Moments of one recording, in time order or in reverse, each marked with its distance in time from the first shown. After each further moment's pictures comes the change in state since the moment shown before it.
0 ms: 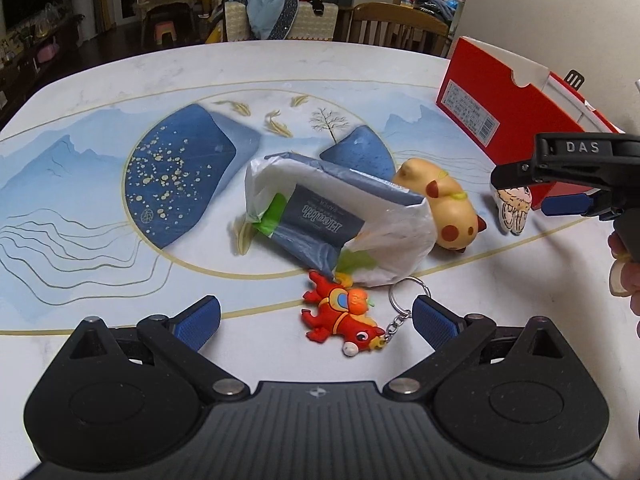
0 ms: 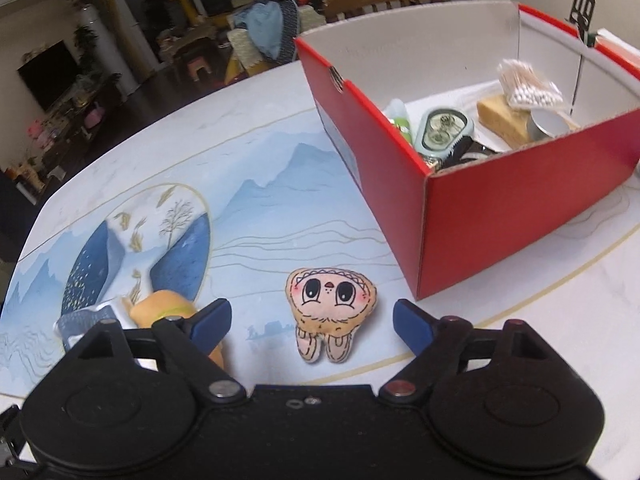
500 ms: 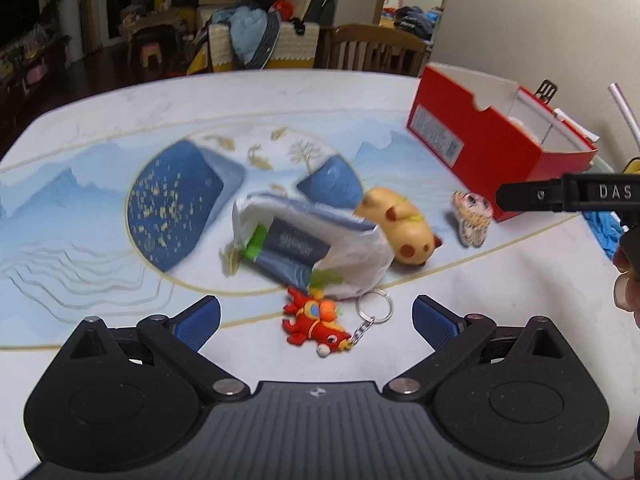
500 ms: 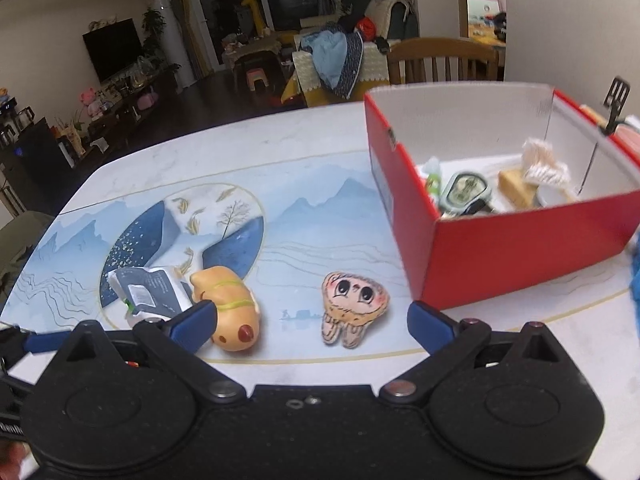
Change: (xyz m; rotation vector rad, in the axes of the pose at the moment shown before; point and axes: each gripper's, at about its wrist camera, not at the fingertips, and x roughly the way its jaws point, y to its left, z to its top) left arm -0.033 -0.010 0.004 0.030 -0.046 -0.028; right arm -0.056 0.016 -0.016 -0.223 -0.092 0.072
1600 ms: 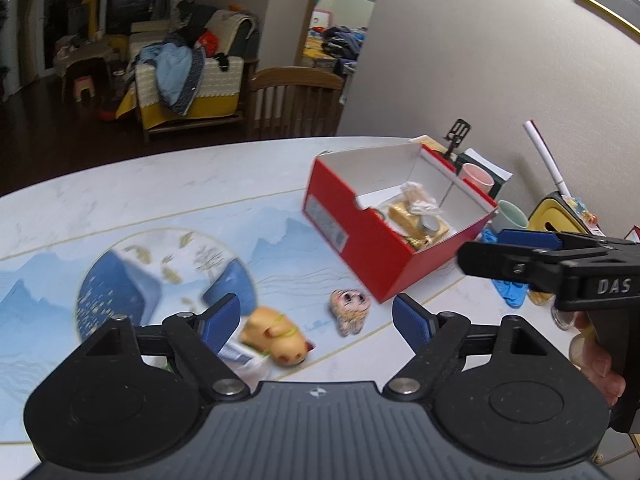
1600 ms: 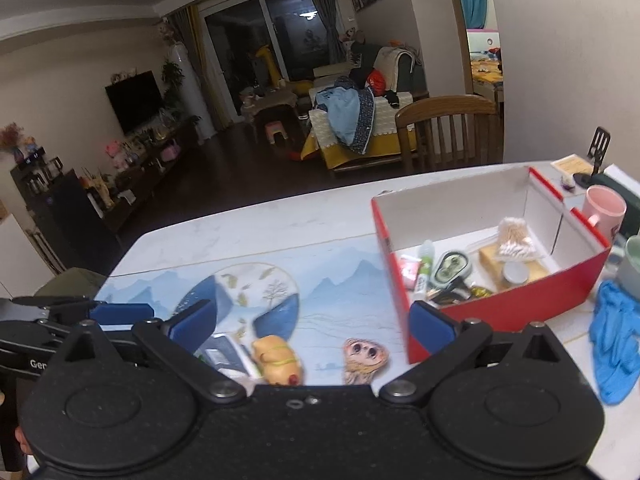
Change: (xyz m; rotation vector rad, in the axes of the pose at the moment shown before) left arm -0.078 -0.050 0.101 0.088 -0.057 -0.204; right arm -0.116 0.000 0.044 0.031 -0.149 0.079
